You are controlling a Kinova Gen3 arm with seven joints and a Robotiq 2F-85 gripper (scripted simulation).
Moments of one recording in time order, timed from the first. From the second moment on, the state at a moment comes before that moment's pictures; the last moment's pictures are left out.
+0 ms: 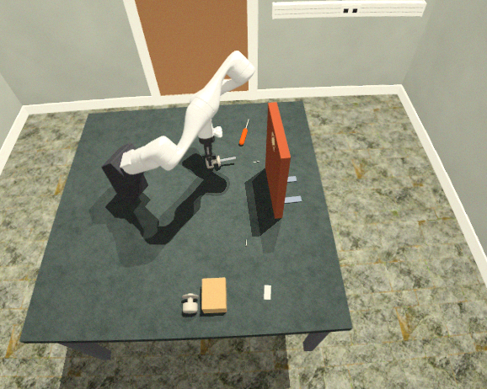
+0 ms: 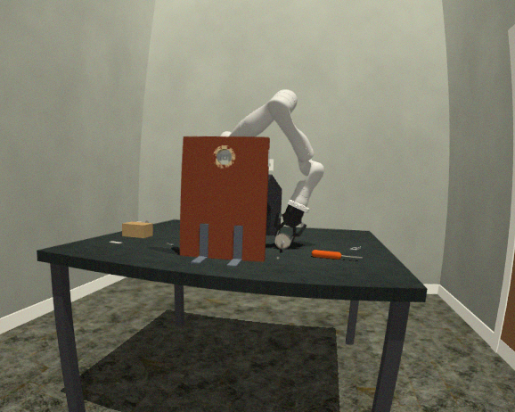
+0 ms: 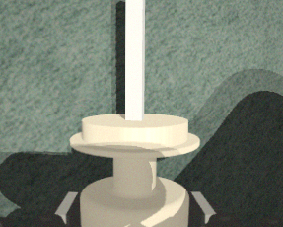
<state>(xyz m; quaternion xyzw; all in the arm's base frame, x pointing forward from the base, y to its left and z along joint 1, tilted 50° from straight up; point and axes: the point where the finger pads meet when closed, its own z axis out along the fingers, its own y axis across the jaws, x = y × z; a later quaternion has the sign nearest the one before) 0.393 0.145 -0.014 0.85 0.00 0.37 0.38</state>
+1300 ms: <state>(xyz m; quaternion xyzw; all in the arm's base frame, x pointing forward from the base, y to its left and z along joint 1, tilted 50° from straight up) 0.369 0.156 0.007 0.85 0.00 0.37 0.38</state>
